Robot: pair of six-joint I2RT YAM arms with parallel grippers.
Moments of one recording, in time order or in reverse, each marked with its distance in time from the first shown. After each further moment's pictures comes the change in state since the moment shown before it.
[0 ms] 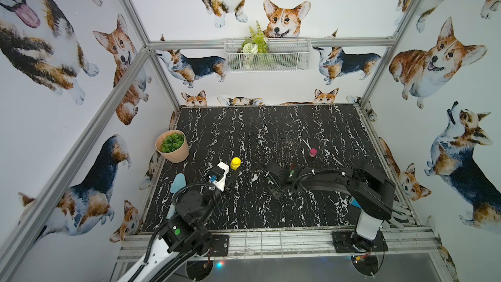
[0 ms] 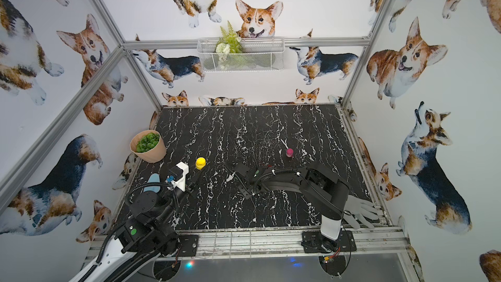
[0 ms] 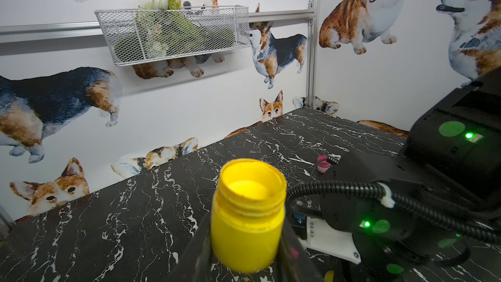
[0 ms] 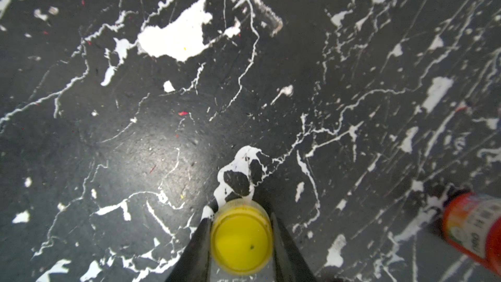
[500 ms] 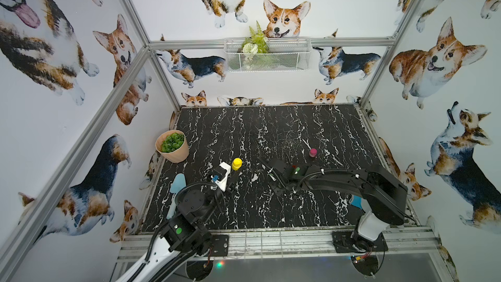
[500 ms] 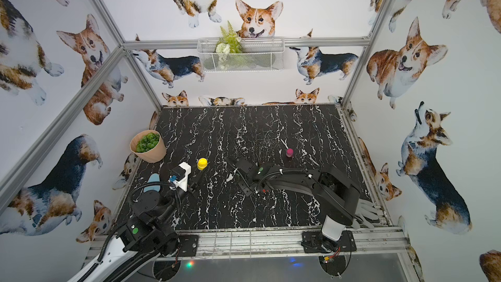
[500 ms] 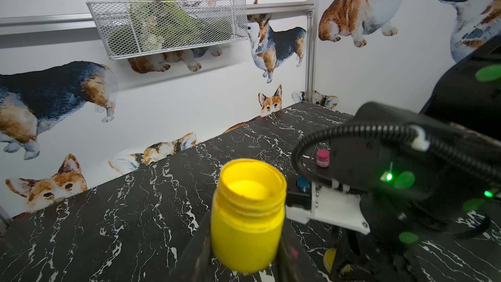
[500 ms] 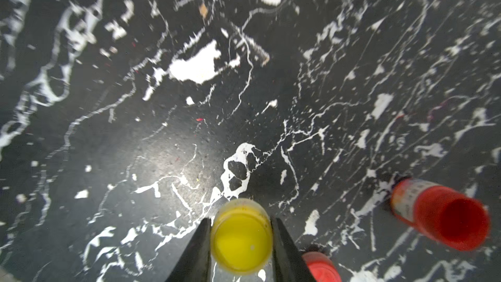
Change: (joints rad) left arm -0.008 0.028 -0.019 0.003 -0.003 0.000; right arm -0.048 -0.140 0.036 -0.064 -0.032 -0.029
